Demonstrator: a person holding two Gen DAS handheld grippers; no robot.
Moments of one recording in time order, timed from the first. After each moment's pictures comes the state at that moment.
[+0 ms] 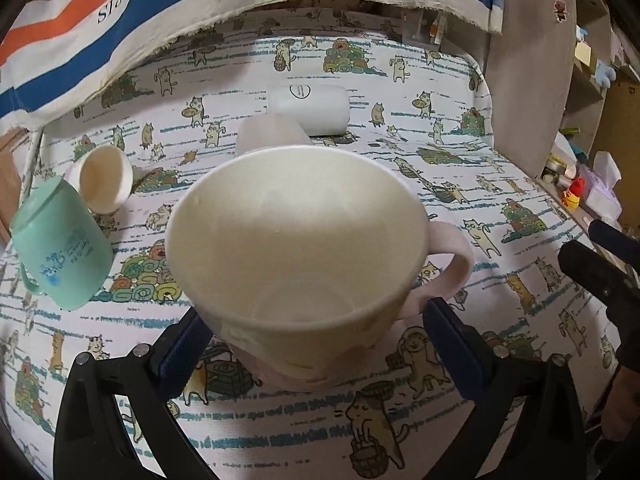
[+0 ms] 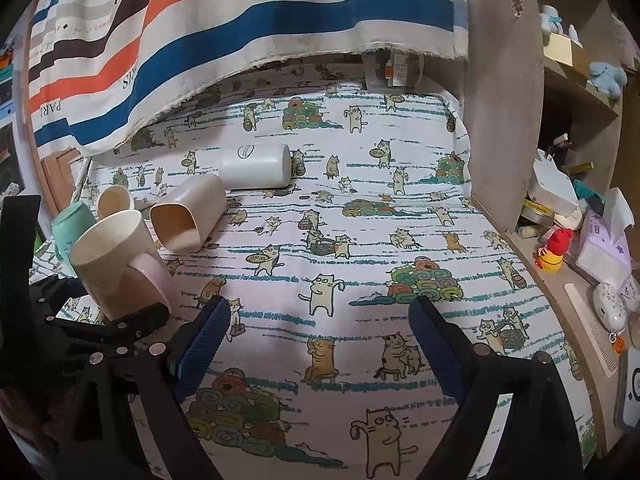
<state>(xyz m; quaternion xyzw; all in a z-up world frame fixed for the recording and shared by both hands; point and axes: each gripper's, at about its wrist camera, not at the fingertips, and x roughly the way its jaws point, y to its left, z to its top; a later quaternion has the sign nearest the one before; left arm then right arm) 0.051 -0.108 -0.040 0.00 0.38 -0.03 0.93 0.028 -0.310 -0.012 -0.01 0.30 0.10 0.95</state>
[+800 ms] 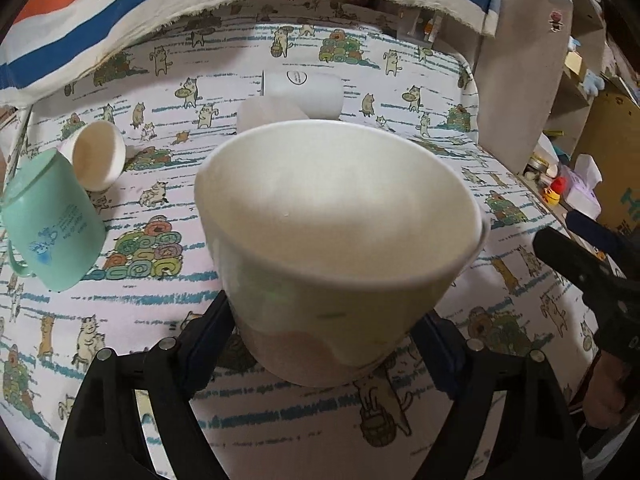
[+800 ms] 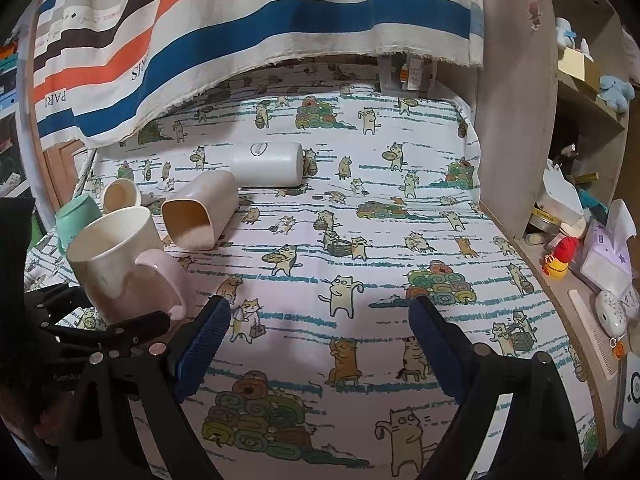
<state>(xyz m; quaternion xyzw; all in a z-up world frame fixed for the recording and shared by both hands) 0.037 -0.091 -0.041 -0.03 0.39 -0.07 0.92 0.026 -0.290 -0.009 -0.02 0.30 0.11 0.95</state>
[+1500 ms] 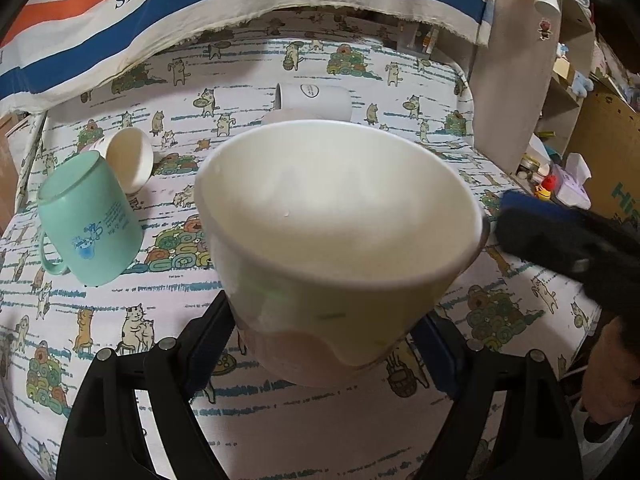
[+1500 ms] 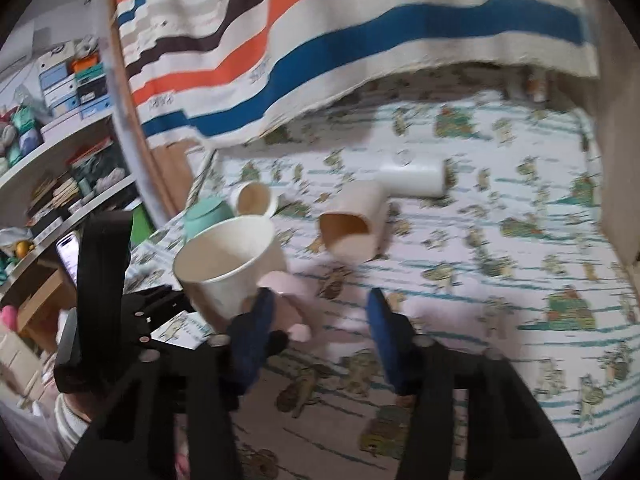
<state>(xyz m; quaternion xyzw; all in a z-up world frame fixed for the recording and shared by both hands) 0.009 -0.067 -0.024 -0.02 0.38 -0.08 0.92 0.013 -0.225 0.013 0.02 0.31 0.33 0.89</state>
